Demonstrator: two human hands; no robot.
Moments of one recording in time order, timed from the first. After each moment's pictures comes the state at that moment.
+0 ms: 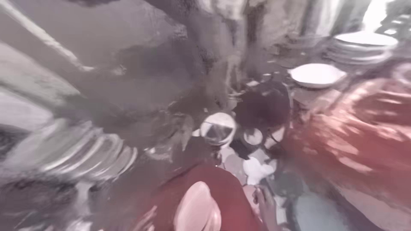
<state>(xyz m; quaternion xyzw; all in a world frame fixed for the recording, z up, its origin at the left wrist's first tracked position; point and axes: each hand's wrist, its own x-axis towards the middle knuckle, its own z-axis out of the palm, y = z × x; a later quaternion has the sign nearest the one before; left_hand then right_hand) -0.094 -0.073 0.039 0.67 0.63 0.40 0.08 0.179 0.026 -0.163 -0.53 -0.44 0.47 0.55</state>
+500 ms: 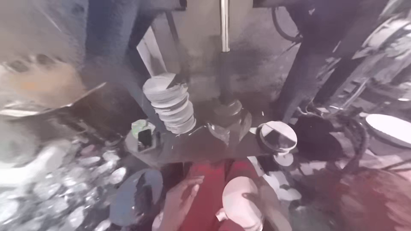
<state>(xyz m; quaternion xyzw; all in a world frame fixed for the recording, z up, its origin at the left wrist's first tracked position) -0.188 -0.116 -0.010 0.54 0.62 0.57 0.09 0.054 0.049 -0.041 -0.51 -0.80 0.33 0.02</state>
